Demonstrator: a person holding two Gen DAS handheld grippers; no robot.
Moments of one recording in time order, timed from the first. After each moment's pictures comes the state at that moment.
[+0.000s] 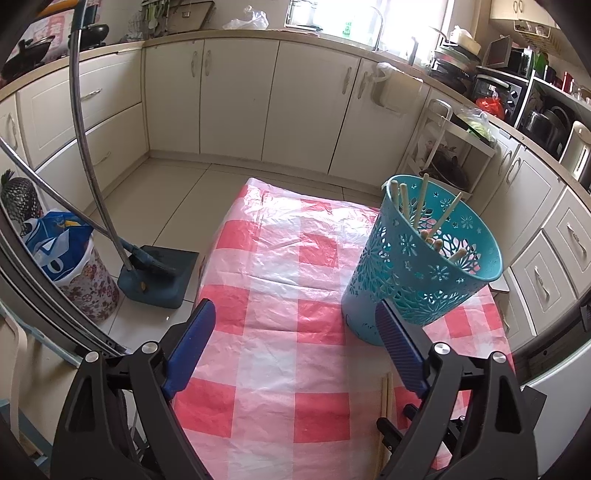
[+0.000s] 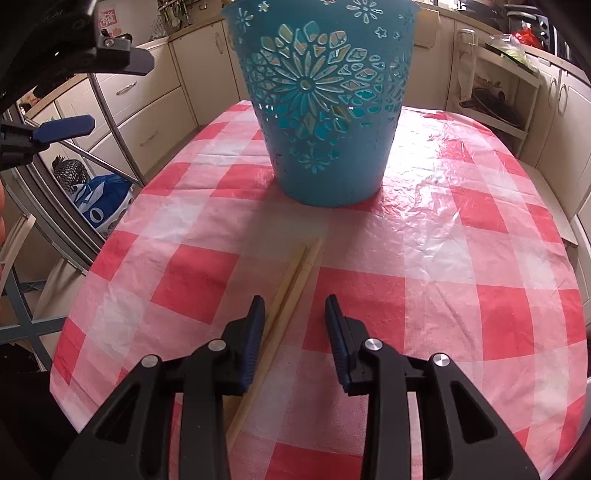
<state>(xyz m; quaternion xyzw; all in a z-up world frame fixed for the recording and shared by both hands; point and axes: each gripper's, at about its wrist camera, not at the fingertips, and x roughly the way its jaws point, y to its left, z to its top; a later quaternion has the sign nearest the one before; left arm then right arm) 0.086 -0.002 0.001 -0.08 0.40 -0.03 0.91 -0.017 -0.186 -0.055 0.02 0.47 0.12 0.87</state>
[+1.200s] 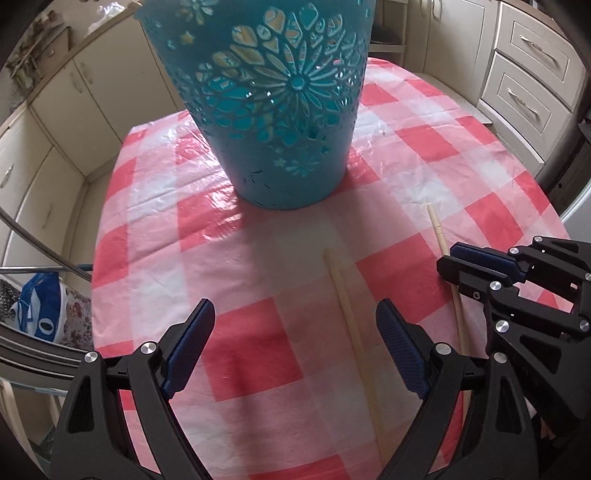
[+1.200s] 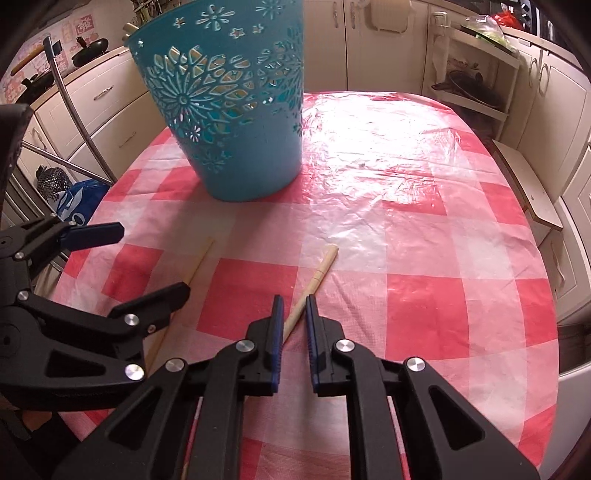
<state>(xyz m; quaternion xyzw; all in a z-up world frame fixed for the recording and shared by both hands) 0.060 -0.114 -0.096 0.14 0.51 -0.14 0.83 -0.011 -0.255 -0.055 0.03 0.49 0.09 0.87</state>
